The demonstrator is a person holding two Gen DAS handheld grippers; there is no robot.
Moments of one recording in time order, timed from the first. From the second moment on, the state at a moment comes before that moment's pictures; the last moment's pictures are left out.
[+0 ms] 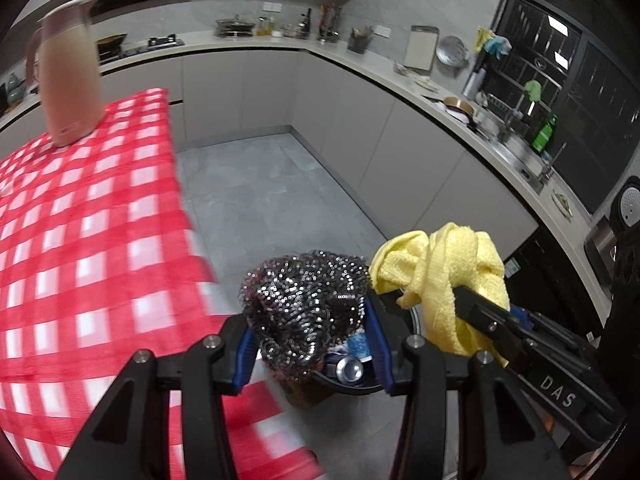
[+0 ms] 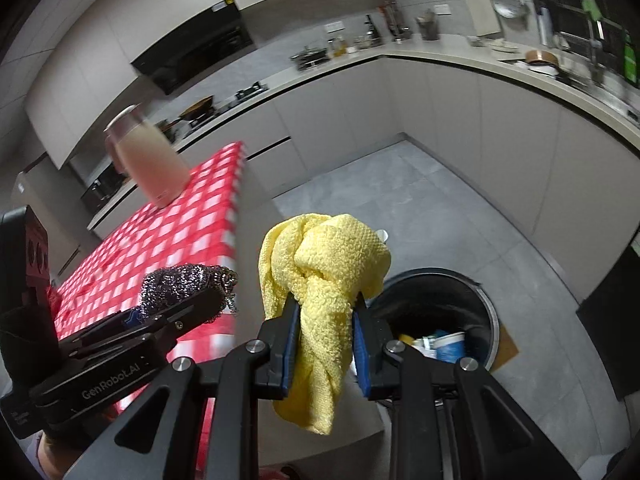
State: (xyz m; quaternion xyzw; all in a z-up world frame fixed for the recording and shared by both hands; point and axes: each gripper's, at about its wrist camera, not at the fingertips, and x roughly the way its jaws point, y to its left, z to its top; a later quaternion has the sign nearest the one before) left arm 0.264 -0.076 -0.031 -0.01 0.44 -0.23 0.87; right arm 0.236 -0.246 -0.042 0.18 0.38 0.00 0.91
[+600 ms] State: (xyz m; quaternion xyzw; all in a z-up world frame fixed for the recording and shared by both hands) left arm 0.266 -0.151 -0.077 0.01 0.49 -0.22 0.84; right arm 0.239 -0.334 -0.095 0.19 0.42 -0.05 0.88
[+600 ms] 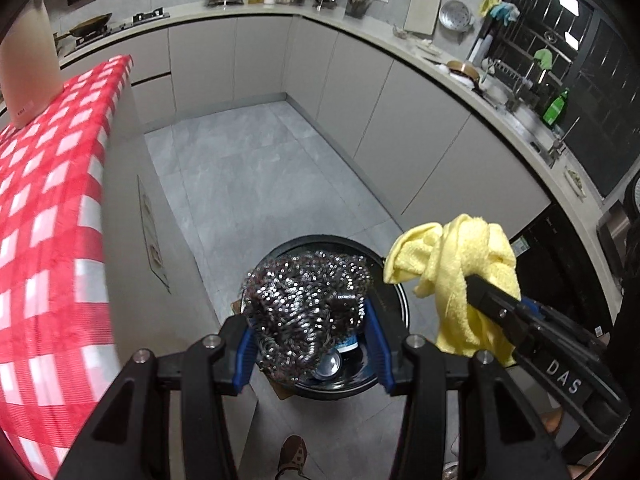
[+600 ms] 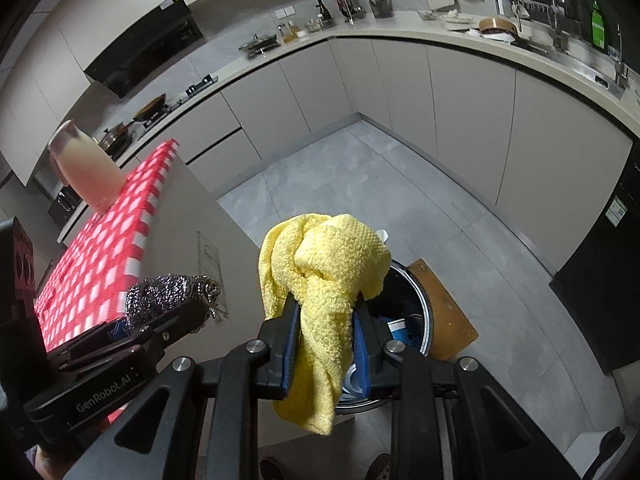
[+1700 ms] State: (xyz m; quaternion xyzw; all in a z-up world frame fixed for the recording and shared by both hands) left arm 0.285 -0.172 -0.096 0.00 0.51 -0.14 0.85; right arm 0.286 -0.373 -0.130 0.17 0.46 -0.03 0.87
